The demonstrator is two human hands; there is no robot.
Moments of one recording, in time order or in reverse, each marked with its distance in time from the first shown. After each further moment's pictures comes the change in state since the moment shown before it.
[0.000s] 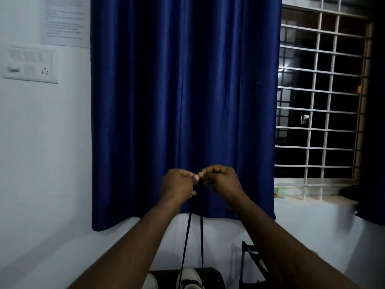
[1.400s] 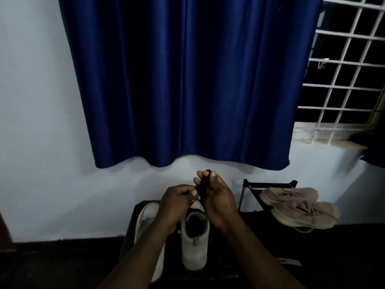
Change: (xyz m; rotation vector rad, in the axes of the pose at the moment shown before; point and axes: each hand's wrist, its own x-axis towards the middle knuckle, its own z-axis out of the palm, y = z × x) left_hand -0.083 -0.189 0.017 -0.008 -0.202 -0.279; right_hand -0.107 0.171 0.057 0.855 0.118 0.396
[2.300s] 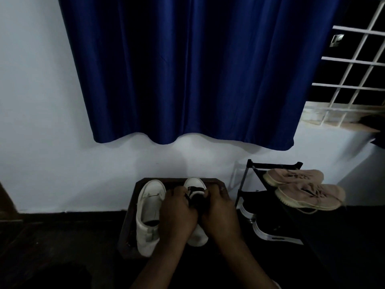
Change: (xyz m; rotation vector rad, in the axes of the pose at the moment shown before) left_hand -0.034 -0.069 0.025 0.631 0.326 0.072; right_hand -0.057 0.054 -0.043 -1.622 0.123 -0.404
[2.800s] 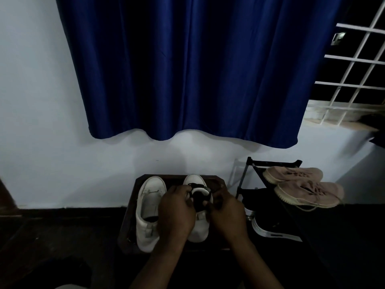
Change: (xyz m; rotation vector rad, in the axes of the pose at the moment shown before) left_hand -0.007 -0.005 -0.001 -0.075 0.098 0.102; right_hand 0.000 0.020 -0.006 0.000 -0.046 0.201
